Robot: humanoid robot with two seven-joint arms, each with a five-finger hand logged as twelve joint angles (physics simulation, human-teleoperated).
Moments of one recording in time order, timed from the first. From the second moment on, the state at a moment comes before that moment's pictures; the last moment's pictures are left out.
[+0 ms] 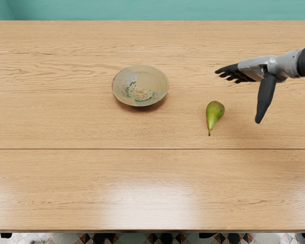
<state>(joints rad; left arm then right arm) -0.09 0.00 -0.06 -0.17 -0.03 0.00 0.11 1.26 -0.85 0.30 1.31 -0.66 0.61 -0.38</state>
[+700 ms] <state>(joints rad) -0.09 0.00 -0.06 -0.17 -0.03 0.00 0.11 1.29 -0.65 0.36 1.43 -0.94 0.61 -0.61</state>
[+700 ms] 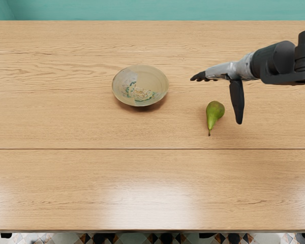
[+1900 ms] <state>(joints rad) -0.09 0.00 -0.06 -0.17 -0.03 0.00 0.11 0.99 -0.49 0.30 1.37 -1.51 0.16 -0.61</state>
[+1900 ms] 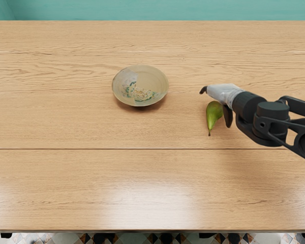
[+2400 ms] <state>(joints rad) -0.09 0.00 -0.06 -0.17 -0.03 0.00 0.11 0.97 -0.45 0.24 1.33 -1.56 0.10 -0.61</state>
